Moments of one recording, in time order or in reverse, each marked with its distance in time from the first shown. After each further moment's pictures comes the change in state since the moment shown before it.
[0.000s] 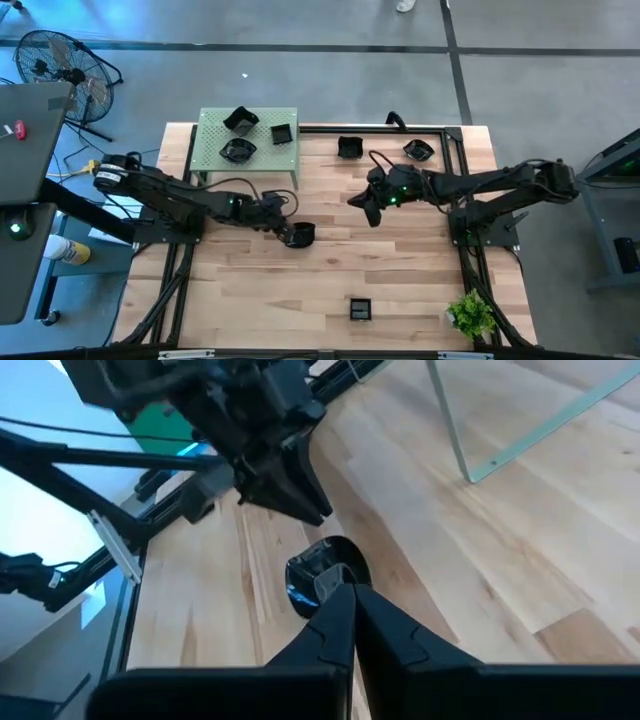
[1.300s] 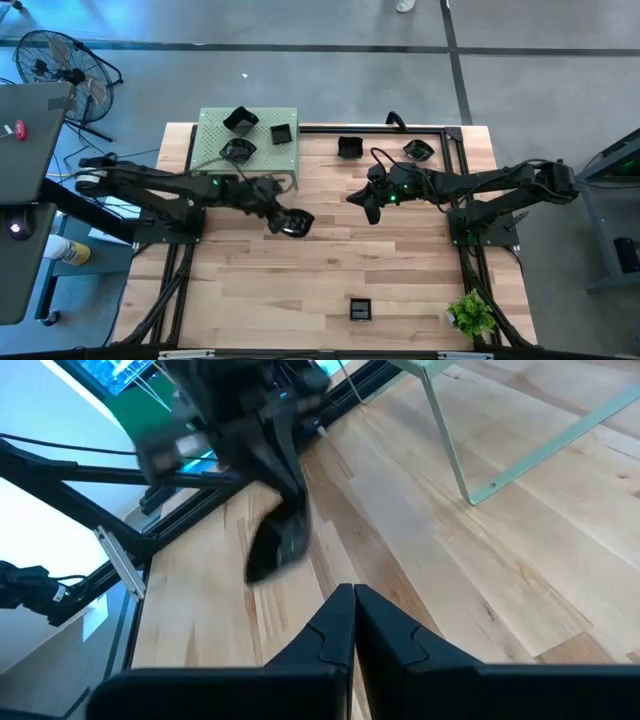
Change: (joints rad) left arm 0.136 -0.193 0.055 -0.084 0.190 0.344; right arm -0.015 0.000 0.000 0.039 0.000 -0.006
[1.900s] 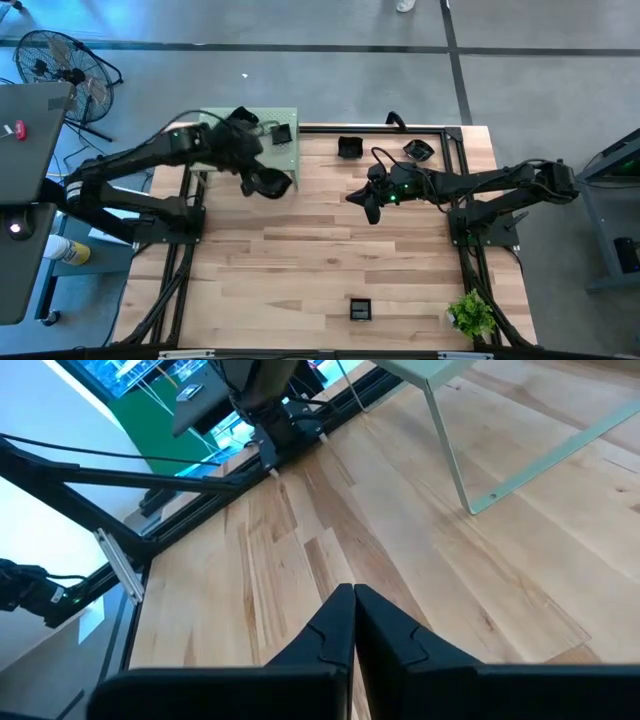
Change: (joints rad) left arm 0.345 -0.111 0.446 -0.654 0.111 0.556; right arm 0.000 0.000 0.000 0.015 0.007 -0.016
